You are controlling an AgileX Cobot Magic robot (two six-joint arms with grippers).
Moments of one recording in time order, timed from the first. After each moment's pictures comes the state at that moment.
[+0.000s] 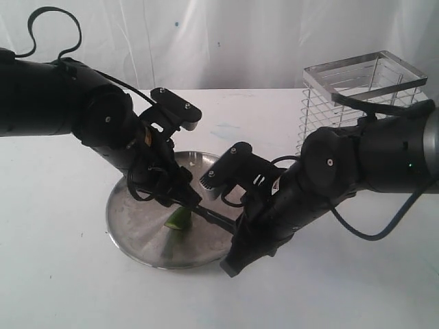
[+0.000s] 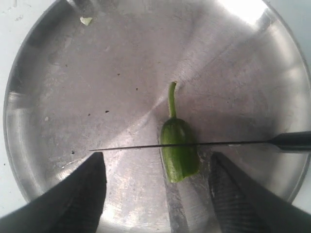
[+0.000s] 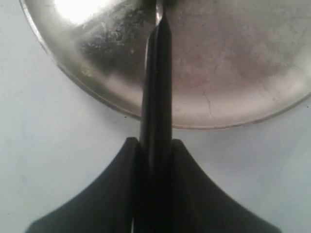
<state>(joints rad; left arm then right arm) -0.57 1.71 -1.16 0.12 0.59 -0.01 0.65 1.67 -0.90 0.32 0.44 -0.55</state>
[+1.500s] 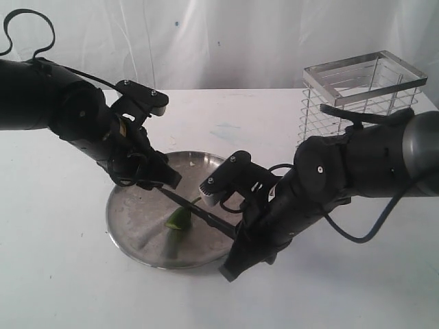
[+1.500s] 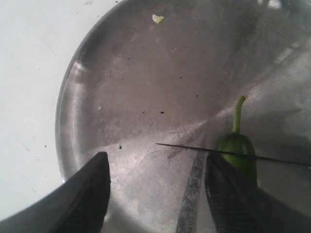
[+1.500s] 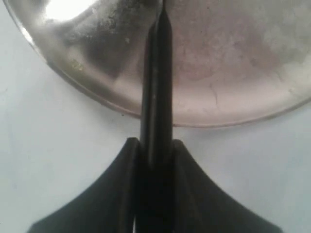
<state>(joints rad) -0.46 1.71 -1.13 0.13 0.51 -0.11 0.65 1.72 -0.90 0.32 0.42 -0.52</state>
